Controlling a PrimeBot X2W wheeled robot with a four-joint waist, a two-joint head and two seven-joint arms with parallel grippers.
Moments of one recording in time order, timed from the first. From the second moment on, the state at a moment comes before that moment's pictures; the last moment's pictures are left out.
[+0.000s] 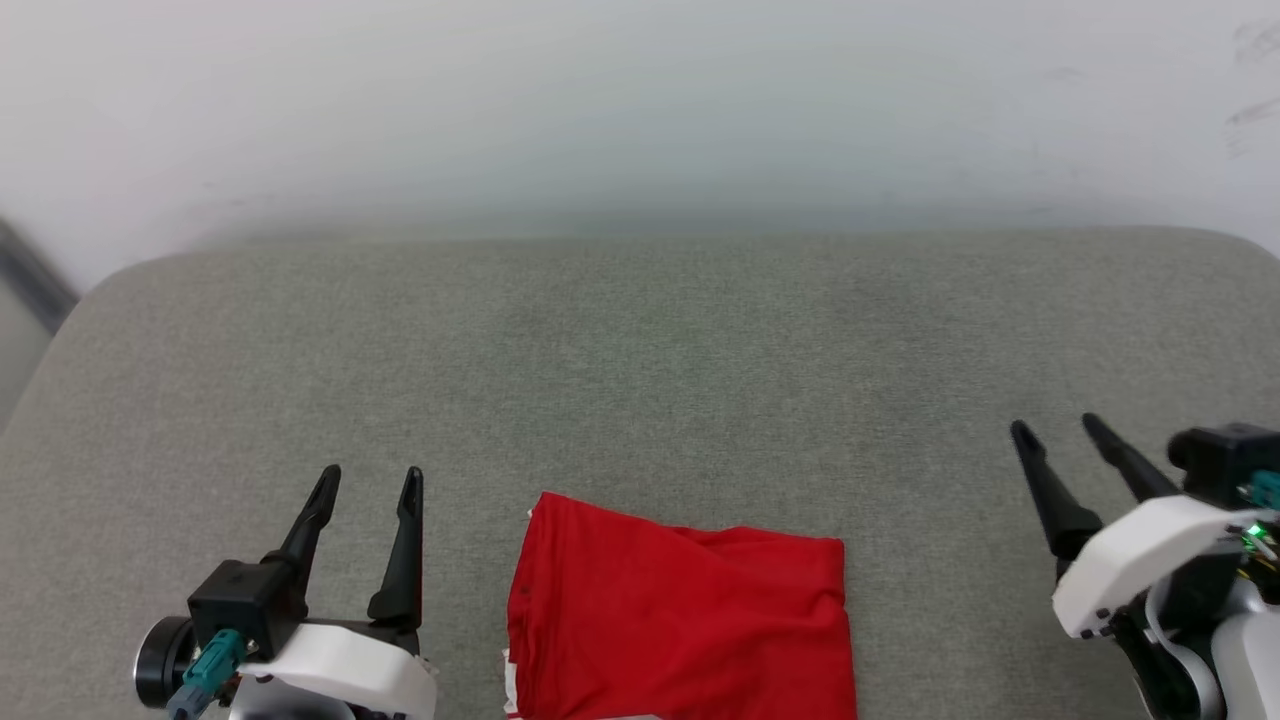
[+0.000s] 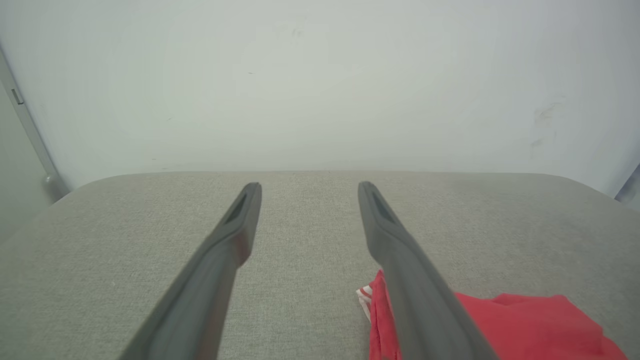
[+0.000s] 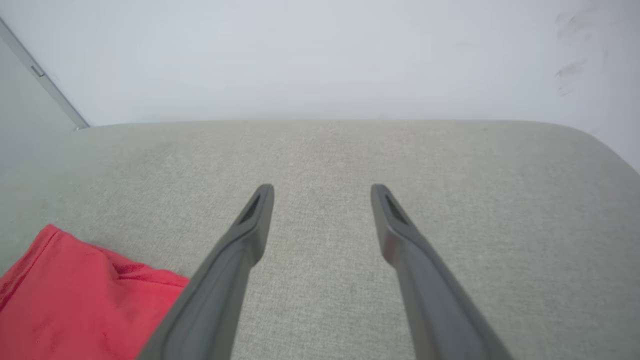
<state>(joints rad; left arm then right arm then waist) -0.04 0.43 -0.38 -0.03 -0.53 0.24 -0.26 -0.18 -0.27 0.08 0.19 0.39 0.13 0.16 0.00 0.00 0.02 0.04</state>
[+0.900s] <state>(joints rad) 0.05 0.40 -0.33 0.02 -0.48 0.23 -0.26 0.15 -0.09 -0.05 -0.23 0.20 0.13 0.11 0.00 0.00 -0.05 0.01</state>
